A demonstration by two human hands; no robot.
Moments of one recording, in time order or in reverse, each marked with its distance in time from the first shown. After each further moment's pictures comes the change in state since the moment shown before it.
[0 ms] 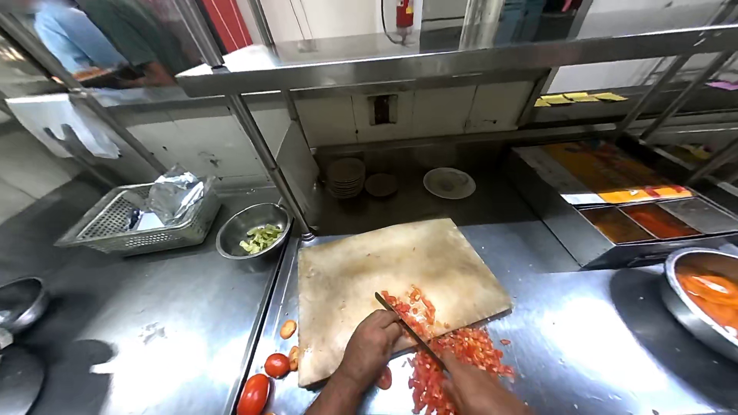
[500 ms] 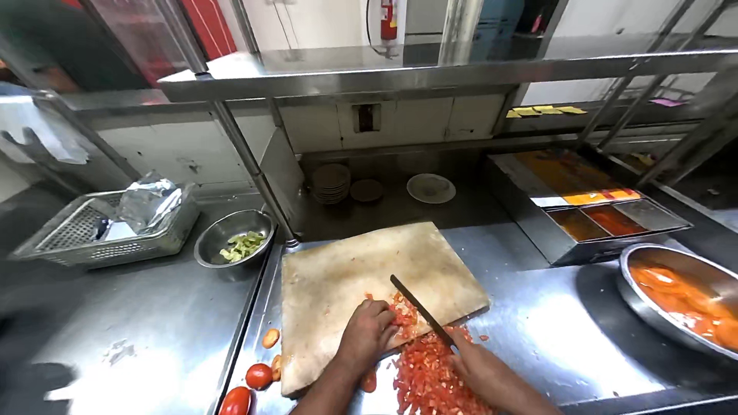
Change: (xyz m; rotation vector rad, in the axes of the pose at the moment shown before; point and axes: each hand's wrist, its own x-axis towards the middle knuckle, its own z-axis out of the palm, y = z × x) left_hand 0.034 0.007 -0.005 -0.031 -0.260 -0.190; right_hand 0.007 0.047 -0.014 0.099 0.148 0.096
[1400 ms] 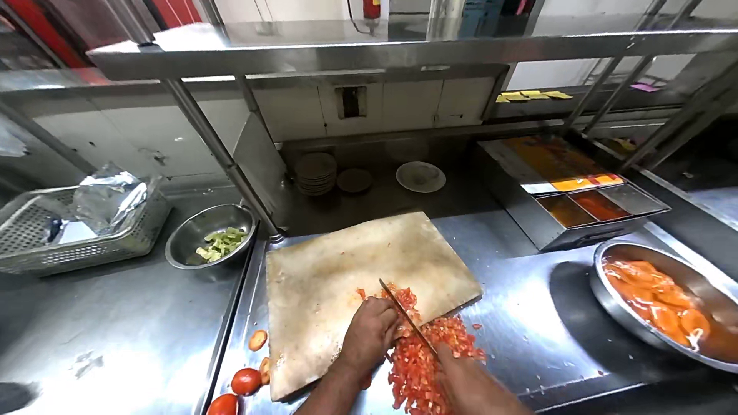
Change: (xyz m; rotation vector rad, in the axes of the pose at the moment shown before) left_hand 0.005 0.003 0.024 -0.039 0.199 0.162; right_hand -0.039 -0.052 0.004 -0.056 -0.097 0.084
